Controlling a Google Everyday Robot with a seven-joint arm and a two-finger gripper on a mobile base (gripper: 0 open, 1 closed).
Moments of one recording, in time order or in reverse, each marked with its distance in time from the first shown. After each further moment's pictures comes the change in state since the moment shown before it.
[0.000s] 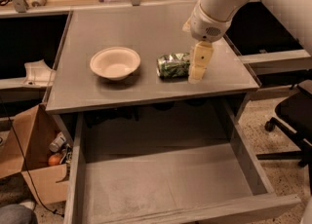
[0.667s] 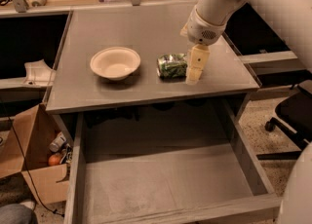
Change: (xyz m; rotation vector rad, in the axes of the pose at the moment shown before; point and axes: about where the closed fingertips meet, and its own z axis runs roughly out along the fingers) arm 0.006 -0.008 0.021 -0.035 -0.001 0.017
